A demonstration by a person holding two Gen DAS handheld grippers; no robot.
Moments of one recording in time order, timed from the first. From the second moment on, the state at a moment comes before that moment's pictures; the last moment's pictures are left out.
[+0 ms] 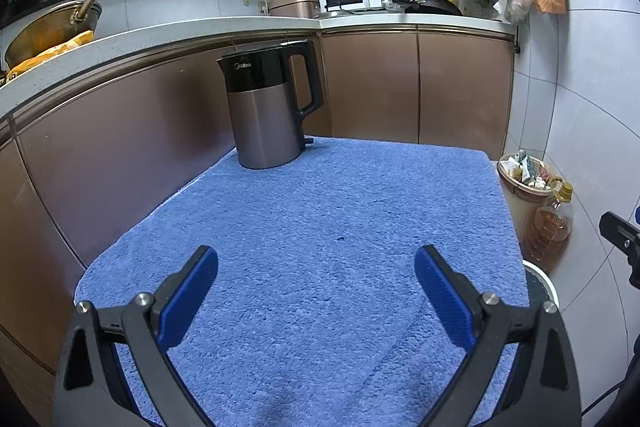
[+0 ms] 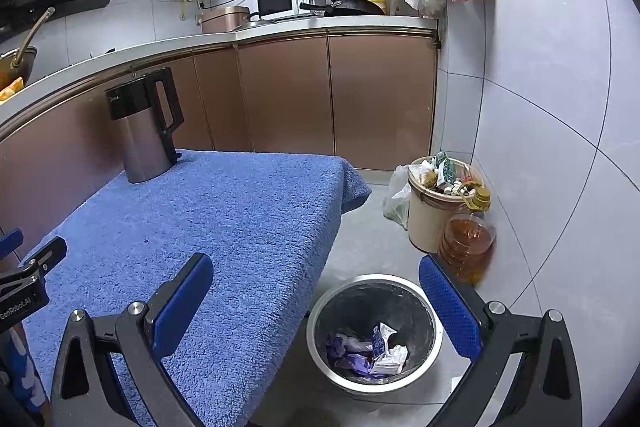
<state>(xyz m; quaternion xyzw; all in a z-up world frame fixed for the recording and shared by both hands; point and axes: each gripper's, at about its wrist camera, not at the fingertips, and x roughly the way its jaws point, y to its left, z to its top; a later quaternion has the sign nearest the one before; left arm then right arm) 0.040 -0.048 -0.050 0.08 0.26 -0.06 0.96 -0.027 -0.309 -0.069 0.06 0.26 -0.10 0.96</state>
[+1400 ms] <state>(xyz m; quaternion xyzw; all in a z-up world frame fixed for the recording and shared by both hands) 0.037 -0.022 -0.053 0.05 0.26 -0.06 0.96 -0.027 -0.298 -0.066 0.05 0.26 -0.11 0.96</state>
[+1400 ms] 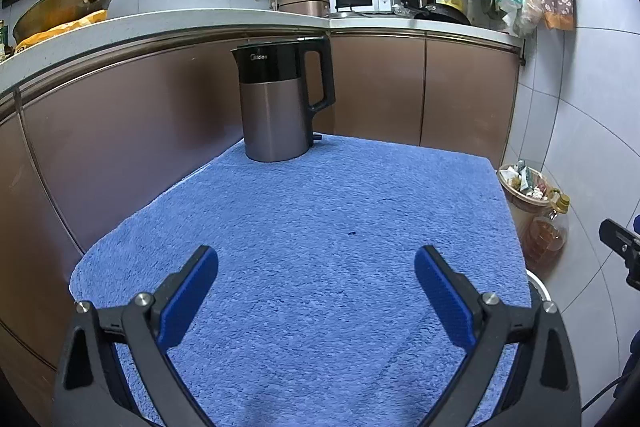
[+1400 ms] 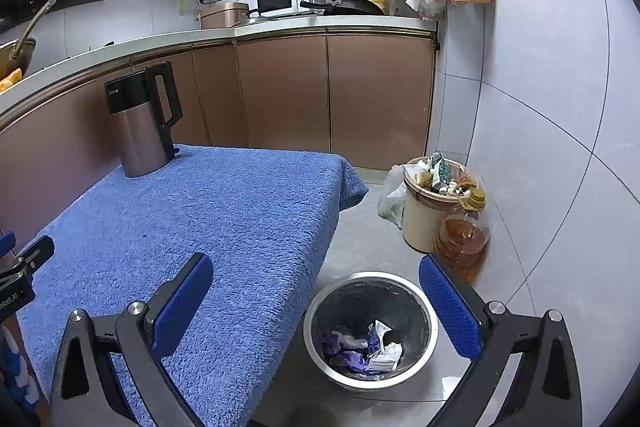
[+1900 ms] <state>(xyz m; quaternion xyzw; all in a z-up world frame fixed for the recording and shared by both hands) 0.036 -0.013 -0.054 0.03 0.26 -0.06 0.96 -0.036 -0.285 -0.054 0.03 0.26 -0.13 0.96</state>
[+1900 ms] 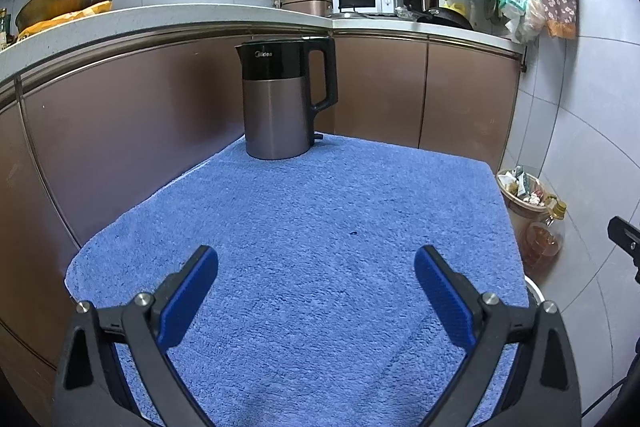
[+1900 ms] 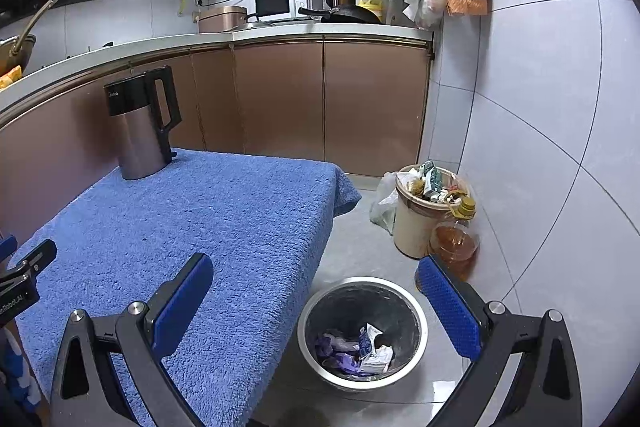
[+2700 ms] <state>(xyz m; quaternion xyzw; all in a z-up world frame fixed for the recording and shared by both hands) 0.042 -0.002 -0.061 0.02 0.27 -0.06 0.96 -0.029 -0.273 -0.056 0.02 0.27 -0.13 0.95</state>
